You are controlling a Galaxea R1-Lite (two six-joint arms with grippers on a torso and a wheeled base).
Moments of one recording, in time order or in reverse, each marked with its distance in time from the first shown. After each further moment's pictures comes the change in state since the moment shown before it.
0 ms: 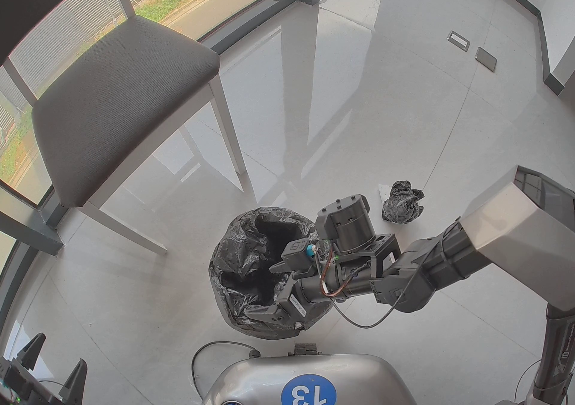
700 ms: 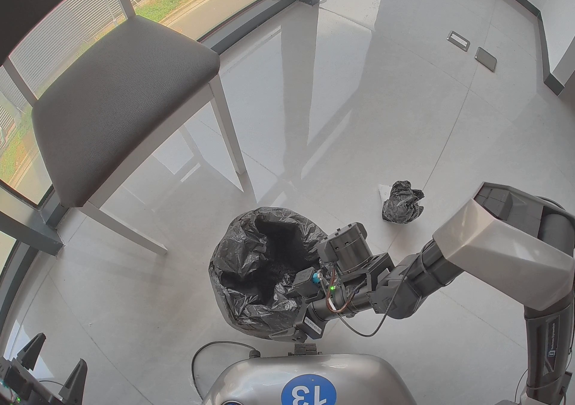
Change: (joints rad) left arm 0.000 0.000 0.000 0.000 0.000 0.000; right arm -0.048 0.111 0.024 0.059 0.003 -0.145
